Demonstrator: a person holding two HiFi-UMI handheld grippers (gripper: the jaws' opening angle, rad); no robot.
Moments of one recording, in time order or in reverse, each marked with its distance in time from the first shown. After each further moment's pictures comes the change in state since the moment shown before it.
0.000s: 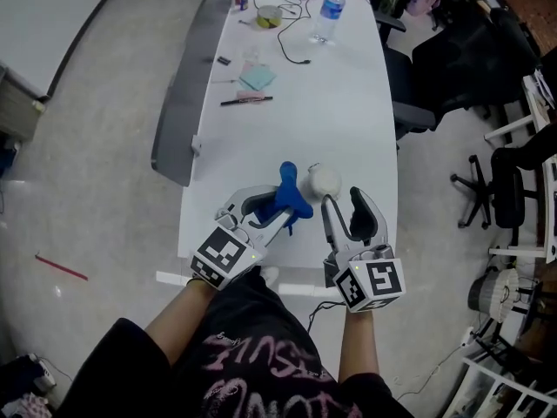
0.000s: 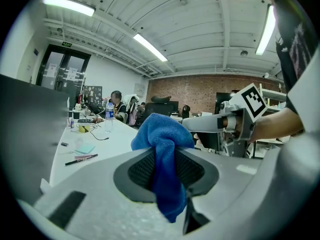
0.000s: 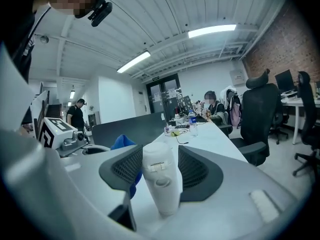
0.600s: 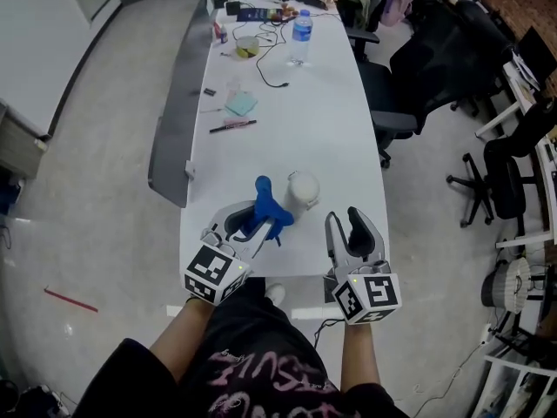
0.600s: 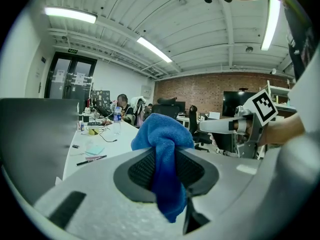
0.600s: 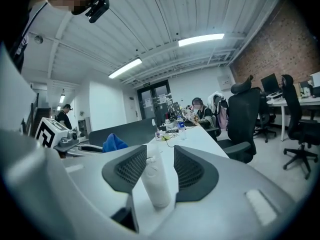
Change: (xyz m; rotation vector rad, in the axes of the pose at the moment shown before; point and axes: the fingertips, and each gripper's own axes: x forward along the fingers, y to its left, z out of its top) left arm -0.020 -0.019 0.014 0.003 0.003 0.102; right arm -0.064 -0.020 0.009 0.048 -0.073 -0.108
